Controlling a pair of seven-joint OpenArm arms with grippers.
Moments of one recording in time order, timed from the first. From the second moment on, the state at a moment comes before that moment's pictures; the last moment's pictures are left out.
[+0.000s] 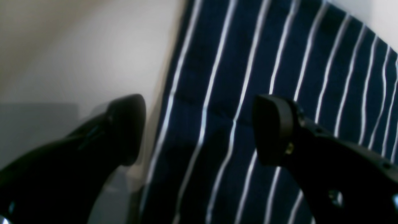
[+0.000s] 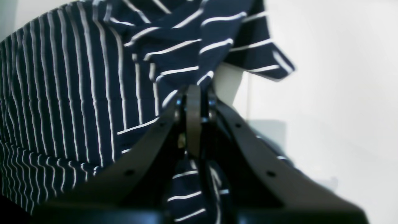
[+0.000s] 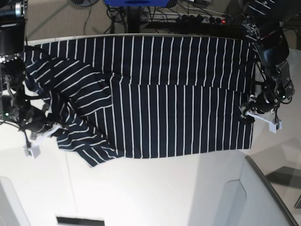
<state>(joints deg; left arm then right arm) -14.9 -20.6 -28.1 41.7 -15.5 -23.3 30.5 6.5 20.2 1.0 76.6 37.9 7.3 -49.0</state>
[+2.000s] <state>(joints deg) 14.0 -16.9 -23.4 84.2 -16.4 -20.0 42.5 7.0 19.8 1.1 73.2 37.9 7.2 -48.4</state>
